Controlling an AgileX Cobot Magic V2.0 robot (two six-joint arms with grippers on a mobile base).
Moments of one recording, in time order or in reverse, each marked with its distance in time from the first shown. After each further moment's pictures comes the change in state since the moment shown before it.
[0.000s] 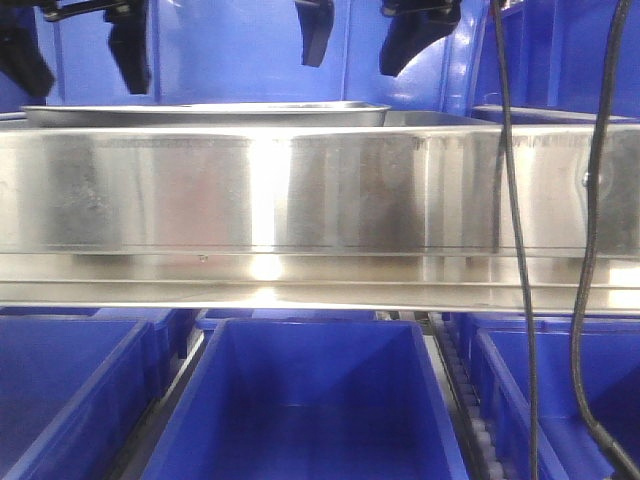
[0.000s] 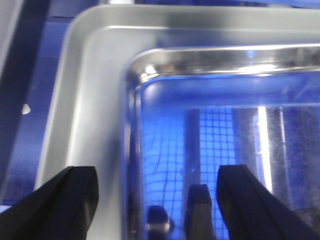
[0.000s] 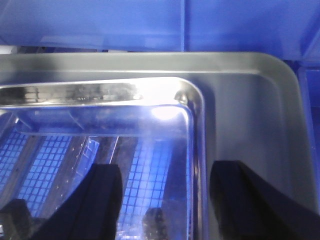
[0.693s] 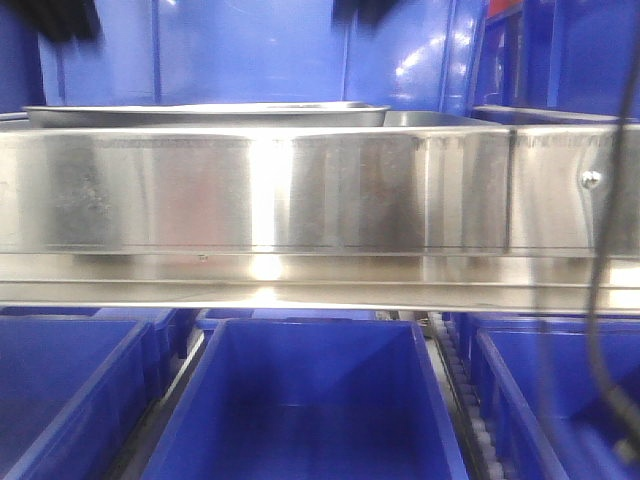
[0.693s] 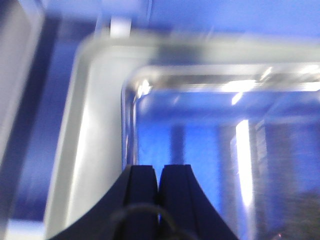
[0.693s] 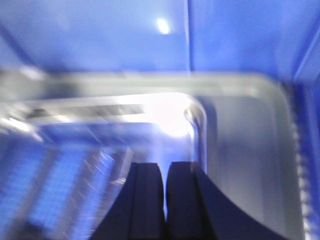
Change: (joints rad) left arm 0.000 -0.135 -0.002 -0.017 -0.012 -0.002; right arm 0.004 -0.099 0.000 -0.004 -0.020 0.000
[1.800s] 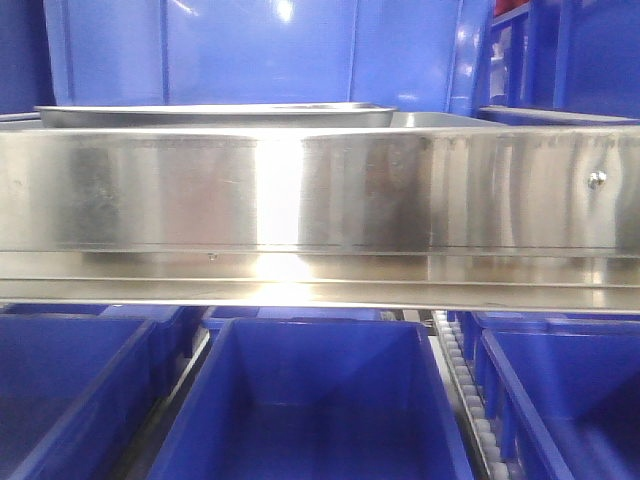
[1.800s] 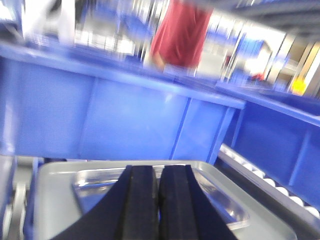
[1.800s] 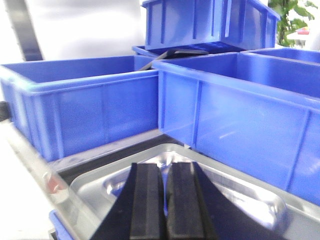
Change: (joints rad) left arm 0.000 -1.002 0.879 -0.007 -0.790 0.067; right arm 0.000 -0.781 0.773 -0.160 -0.798 -0.240
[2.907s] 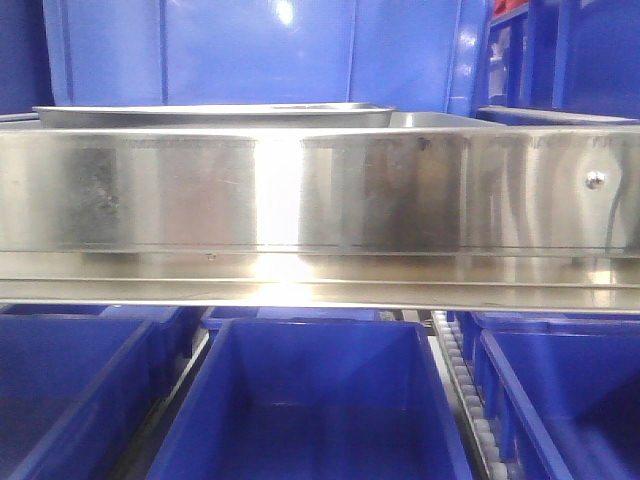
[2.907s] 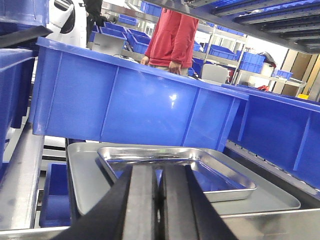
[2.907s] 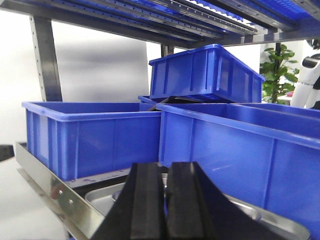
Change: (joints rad) left arm 0.000 -0.293 0.129 0.006 0.138 0.006; right arm 0.000 -0.390 0.188 0.002 0.025 0.000
